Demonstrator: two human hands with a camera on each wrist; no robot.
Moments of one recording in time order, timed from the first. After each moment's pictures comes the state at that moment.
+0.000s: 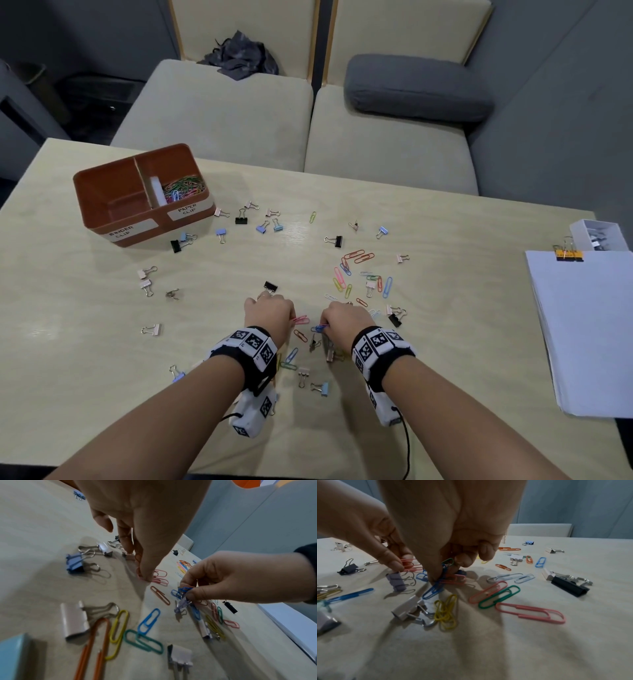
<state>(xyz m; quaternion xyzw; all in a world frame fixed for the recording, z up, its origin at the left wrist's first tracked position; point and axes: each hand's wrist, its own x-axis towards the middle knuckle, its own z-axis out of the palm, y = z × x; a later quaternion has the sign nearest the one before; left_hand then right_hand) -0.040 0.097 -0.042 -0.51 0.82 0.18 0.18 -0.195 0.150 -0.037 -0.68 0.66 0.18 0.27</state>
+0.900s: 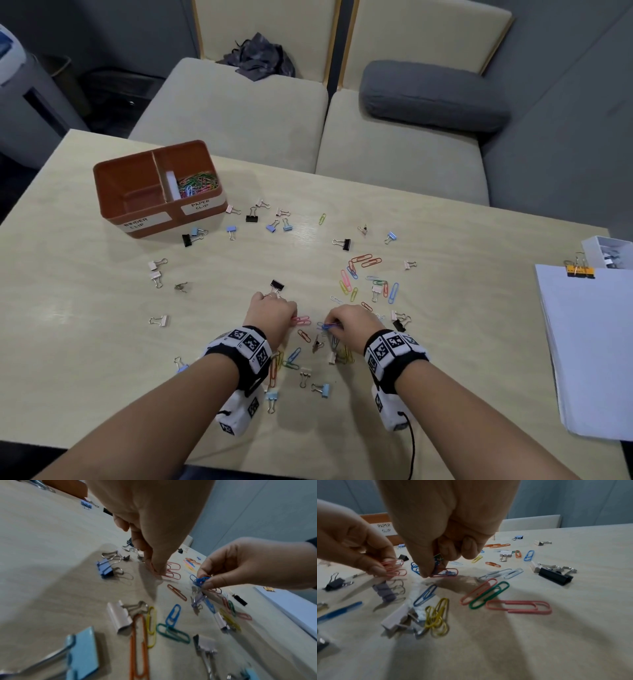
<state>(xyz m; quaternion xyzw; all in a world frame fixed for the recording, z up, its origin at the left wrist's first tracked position) -0.027 0.097 -0.043 -0.44 0.87 0.14 0.18 -0.208 0.153 -0.025 -0.65 0.67 0.07 0.34</state>
